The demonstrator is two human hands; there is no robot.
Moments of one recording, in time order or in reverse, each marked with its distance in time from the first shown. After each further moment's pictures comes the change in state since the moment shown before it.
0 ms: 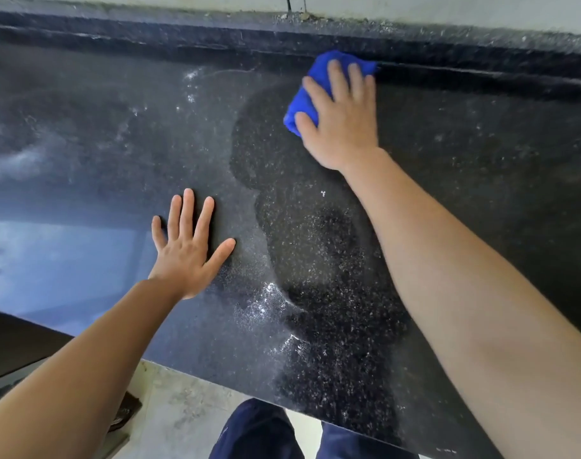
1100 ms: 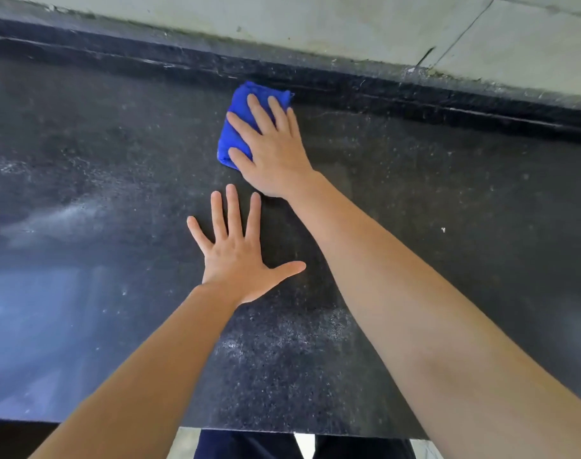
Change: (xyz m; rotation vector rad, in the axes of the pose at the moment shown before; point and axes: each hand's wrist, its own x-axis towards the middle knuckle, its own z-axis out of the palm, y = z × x) left_hand 0.086 -0.126 -0.049 -0.045 -0.014 0.133; right_hand 0.099 -0.274 0.047 -0.042 -0.078 -0.078
